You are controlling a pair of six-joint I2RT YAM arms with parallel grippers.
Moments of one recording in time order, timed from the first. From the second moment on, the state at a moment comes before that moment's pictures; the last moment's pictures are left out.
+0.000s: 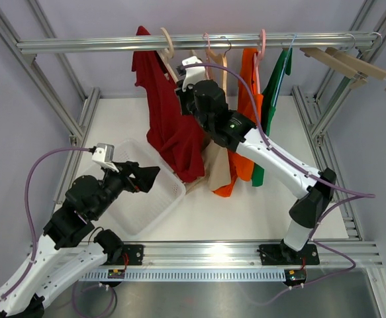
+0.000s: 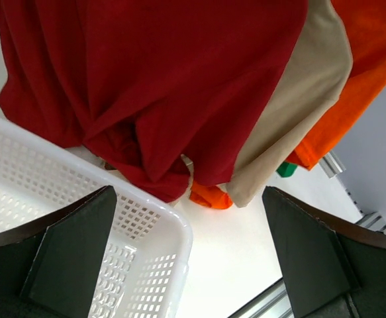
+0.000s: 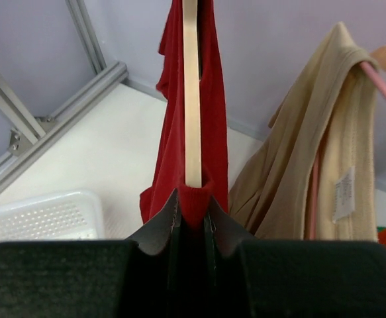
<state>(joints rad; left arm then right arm) -0.70 0.45 0.77 -0.44 -0.16 -0.49 0.86 1.77 1.89 -0.25 0.35 0.04</state>
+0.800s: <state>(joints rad) -0.70 0.69 0.79 0.03 -0.06 -0.69 0.95 1.25 1.14 0.00 0.40 0.15</state>
